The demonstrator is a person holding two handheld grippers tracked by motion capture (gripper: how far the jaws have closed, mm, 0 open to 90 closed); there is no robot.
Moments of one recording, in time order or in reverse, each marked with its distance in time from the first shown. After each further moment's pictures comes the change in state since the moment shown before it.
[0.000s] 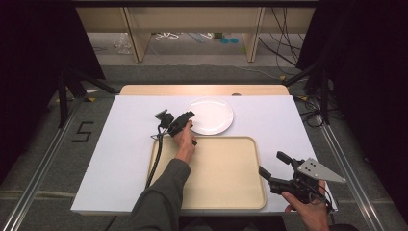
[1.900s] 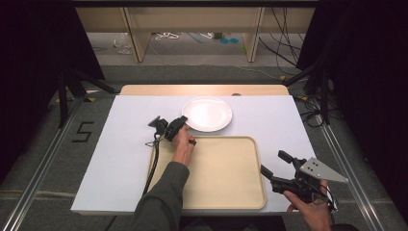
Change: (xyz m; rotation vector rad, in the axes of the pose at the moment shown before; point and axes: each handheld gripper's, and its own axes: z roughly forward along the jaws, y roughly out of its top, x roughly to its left) left arm 0.017 -0.001 -0.015 -0.094 -0.062 -0.196; right arm -0.003 0.002 -0.002 -0.017 0.007 0.002
